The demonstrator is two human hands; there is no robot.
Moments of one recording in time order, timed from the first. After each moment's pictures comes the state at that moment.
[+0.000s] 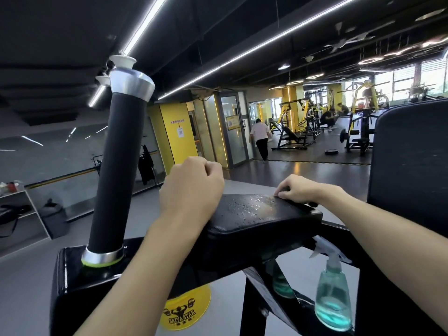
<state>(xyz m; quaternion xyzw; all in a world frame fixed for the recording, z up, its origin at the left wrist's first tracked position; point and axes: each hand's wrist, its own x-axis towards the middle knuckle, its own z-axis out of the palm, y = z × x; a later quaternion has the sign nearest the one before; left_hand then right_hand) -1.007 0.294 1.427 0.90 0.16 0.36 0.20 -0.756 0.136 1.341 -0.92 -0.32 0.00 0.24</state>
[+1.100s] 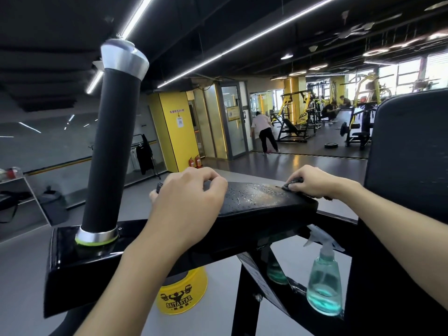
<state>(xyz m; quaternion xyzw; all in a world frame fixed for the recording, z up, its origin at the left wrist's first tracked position) -1.032 0.298 1.399 0.94 0.10 0.27 0.21 -0.771 0.104 1.335 -0.93 -0.30 -0.03 0.23</state>
